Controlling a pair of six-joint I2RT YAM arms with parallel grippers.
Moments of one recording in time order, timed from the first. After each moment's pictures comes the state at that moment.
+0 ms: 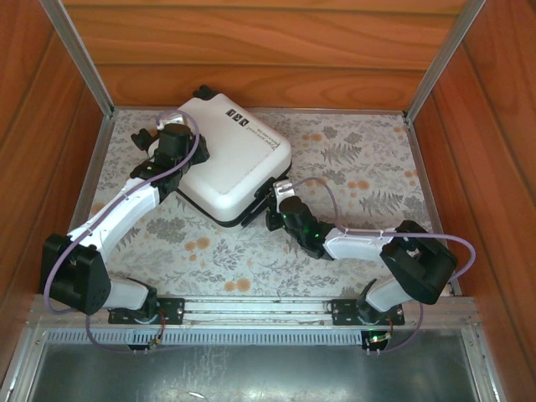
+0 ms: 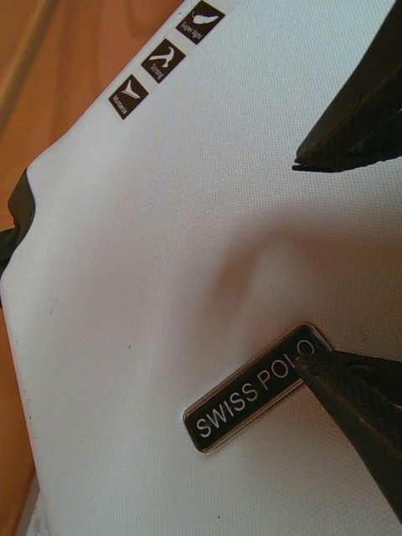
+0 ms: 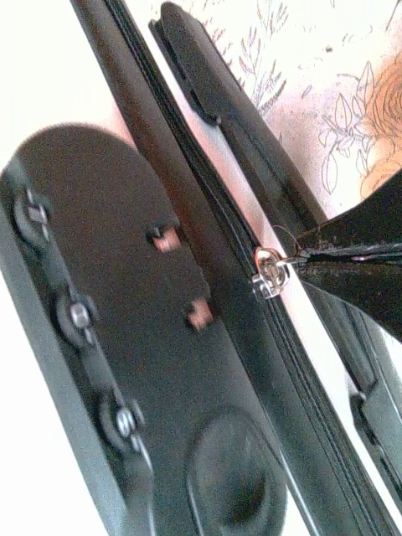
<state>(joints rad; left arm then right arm) -0.39 1.39 1.05 -0.25 -0.21 -0.55 0.89 1.49 0.58 0.40 0.28 0.33</state>
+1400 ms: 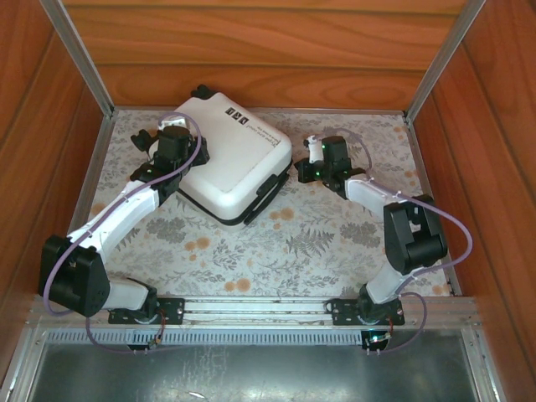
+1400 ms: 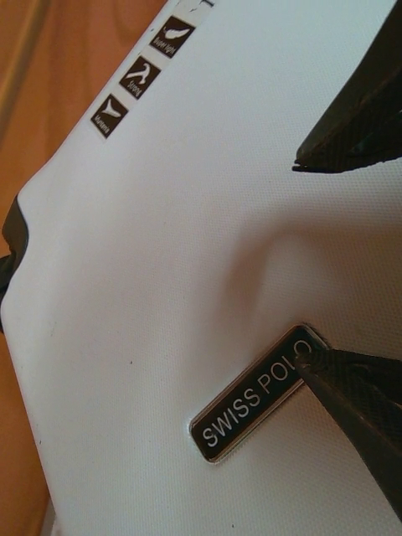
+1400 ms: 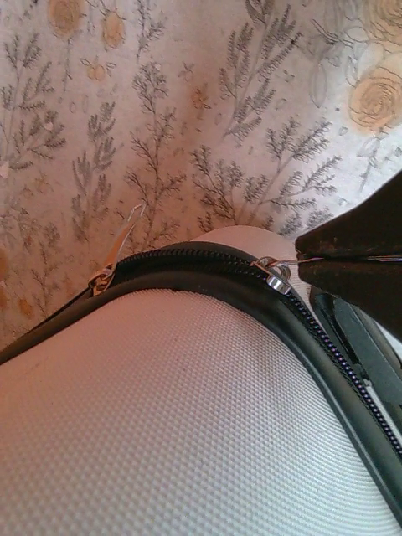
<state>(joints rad) -0.39 1.37 1.01 -0.21 -0.19 -0.48 0.34 1.69 1.02 -0.02 -0.29 0.13</state>
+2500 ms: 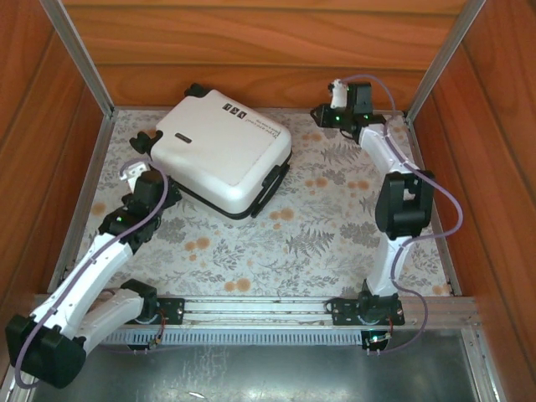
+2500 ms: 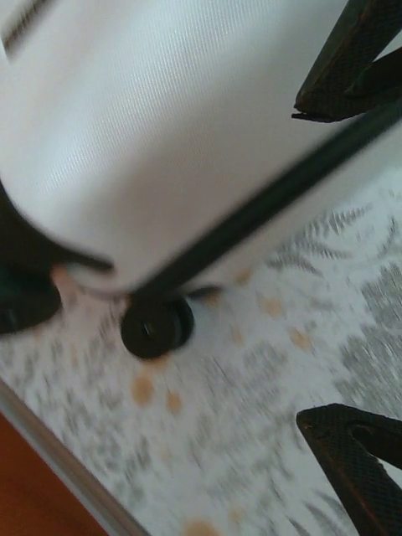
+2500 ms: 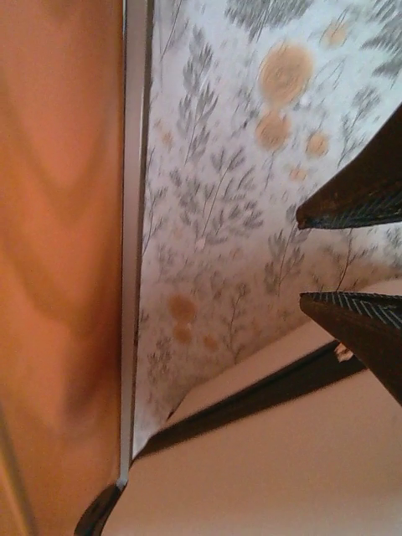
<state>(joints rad) -0.37 0.87 0.70 -0.57 -0.52 -0.71 0.17 2.02 1.76 -0.37 -0.47 0.17</state>
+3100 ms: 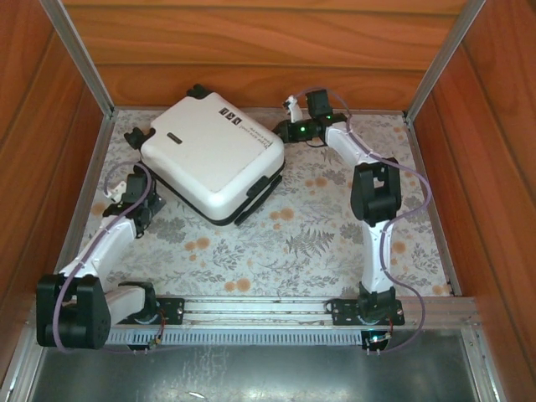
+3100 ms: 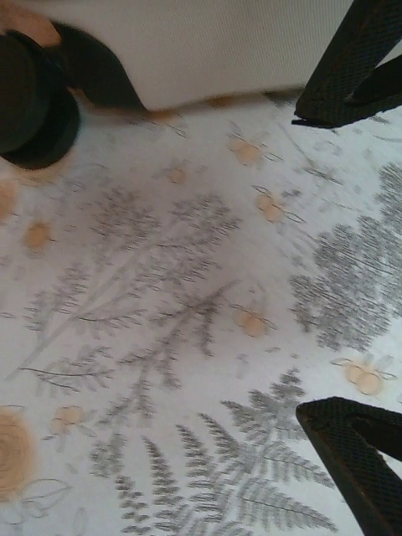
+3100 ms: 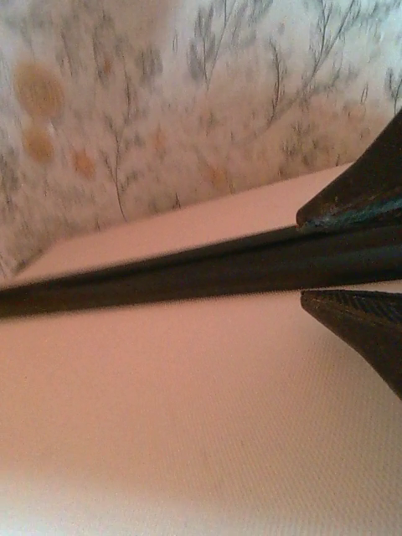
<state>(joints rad) -0.05 1.14 0.64 -0.49 -0.32 -0.86 0.35 2.20 1.86 -0.50 -0.74 0.10</state>
